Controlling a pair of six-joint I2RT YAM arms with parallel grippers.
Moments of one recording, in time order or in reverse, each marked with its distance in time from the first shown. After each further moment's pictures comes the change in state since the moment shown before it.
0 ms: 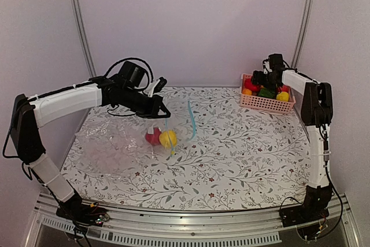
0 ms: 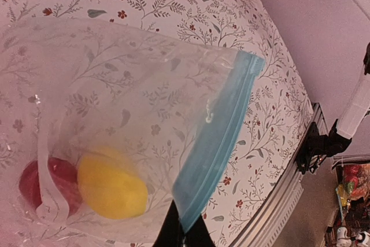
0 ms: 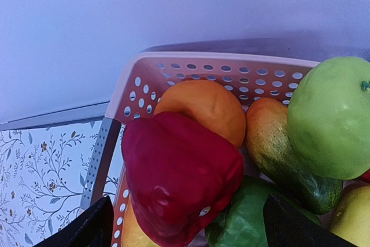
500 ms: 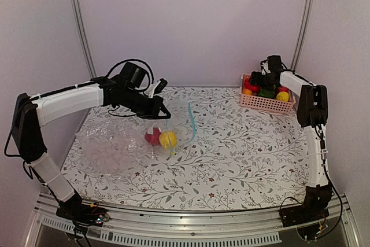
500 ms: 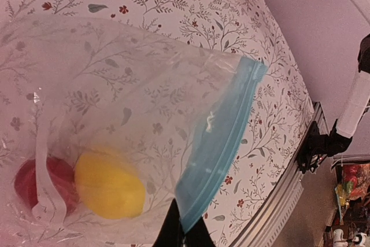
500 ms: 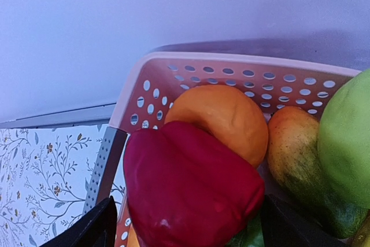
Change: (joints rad) left arm 0.005 0.016 0.002 0.000 0.011 -0.001; right arm -0.007 0.106 0.126 -0.021 -0.071 0.008
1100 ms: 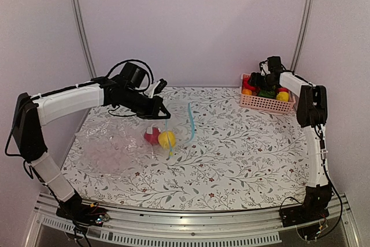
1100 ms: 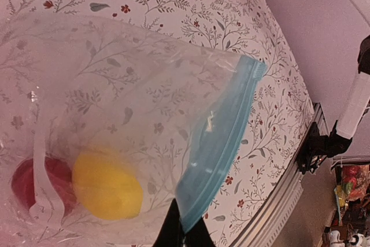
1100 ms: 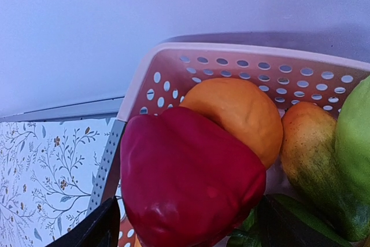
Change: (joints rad) left arm 0.006 0.008 0.001 0.000 0.004 -0.003; right arm -0.001 0.014 0.006 -0.002 -0.061 -0.001
